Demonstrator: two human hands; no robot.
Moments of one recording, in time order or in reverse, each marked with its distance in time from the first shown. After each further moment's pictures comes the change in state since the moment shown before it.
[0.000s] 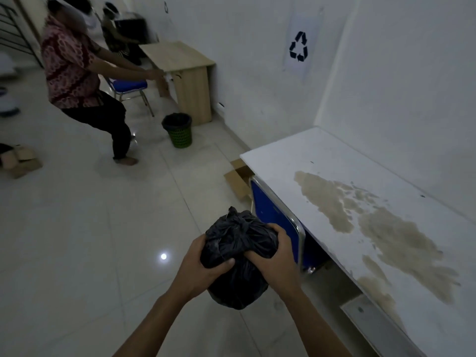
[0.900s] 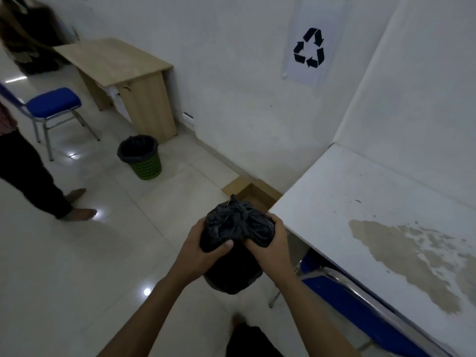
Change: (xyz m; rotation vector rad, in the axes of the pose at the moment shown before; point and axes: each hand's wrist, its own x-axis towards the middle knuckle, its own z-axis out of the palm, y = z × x) left_hand 0.500 -0.020 -0.221 0.009 -0.303 0.085; right_hand 0.427 -0.051 0.252 0.068 0.285 0.060
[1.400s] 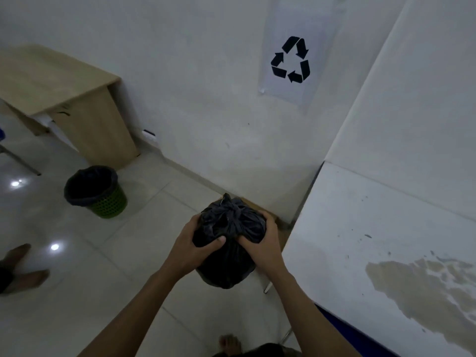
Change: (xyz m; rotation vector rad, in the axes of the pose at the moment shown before) left_hand 0.292 0.015 -0.046 0.037 -0.205 0.019; right_hand 0.257 0.005 0.045 -0.025 0.121 0.064
